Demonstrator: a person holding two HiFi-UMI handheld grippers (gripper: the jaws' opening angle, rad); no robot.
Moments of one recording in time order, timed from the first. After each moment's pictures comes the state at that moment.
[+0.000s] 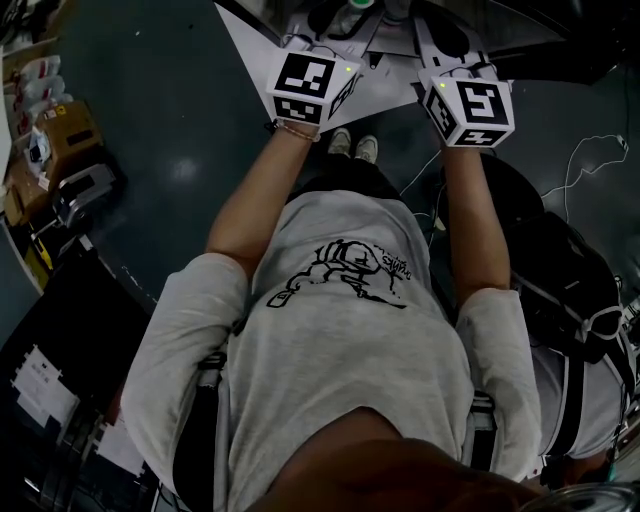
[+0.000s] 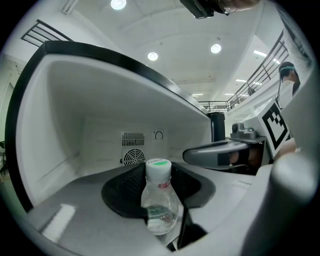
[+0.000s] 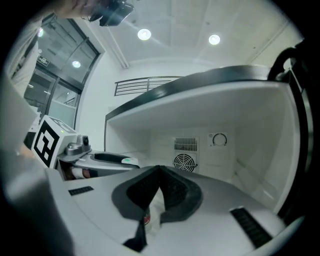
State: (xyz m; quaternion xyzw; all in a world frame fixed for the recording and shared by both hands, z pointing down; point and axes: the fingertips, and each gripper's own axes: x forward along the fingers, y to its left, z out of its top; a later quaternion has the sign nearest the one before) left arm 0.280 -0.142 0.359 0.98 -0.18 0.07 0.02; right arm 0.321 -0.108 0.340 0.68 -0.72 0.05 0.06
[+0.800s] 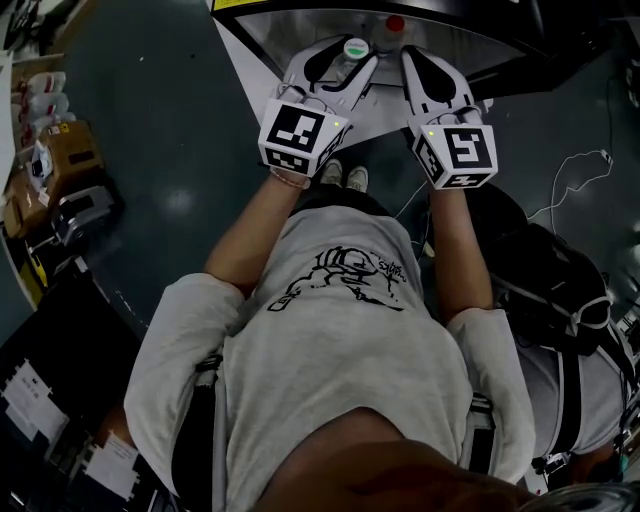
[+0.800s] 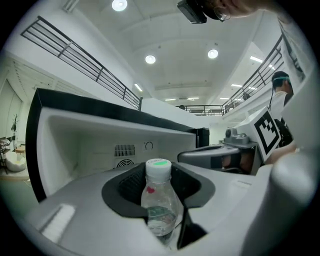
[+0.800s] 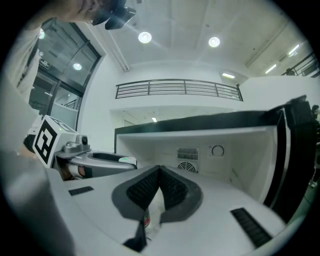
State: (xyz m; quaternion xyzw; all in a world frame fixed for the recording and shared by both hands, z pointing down) left arm 0.260 -0.096 0.311 0.99 -0.15 0.05 0.02; right arm 0.303 -0.070 0.298 0.68 -0.73 0.04 0.05
